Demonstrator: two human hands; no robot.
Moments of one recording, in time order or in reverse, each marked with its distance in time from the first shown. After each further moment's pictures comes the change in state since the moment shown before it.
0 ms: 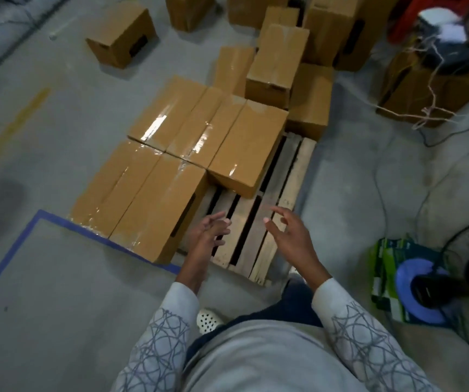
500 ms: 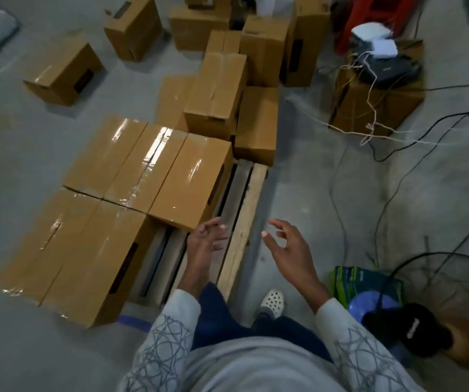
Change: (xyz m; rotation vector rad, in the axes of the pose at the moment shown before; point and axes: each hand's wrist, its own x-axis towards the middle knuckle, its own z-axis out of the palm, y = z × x) left_hand 0.117 0.061 0.293 -0.022 -0.007 -0.005; right_hand 0.141 0.060 -0.247 0.078 0.123 0.012
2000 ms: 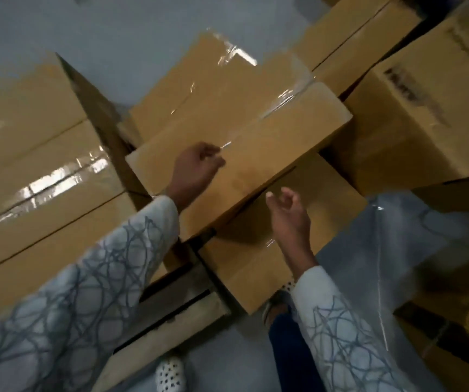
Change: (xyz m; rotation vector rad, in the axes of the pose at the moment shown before) left_hand 0.985 0.221 0.234 0.393 0.561 -0.056; right_hand 1.092 -0.025 0.094 -0.165 -0.480 0.211
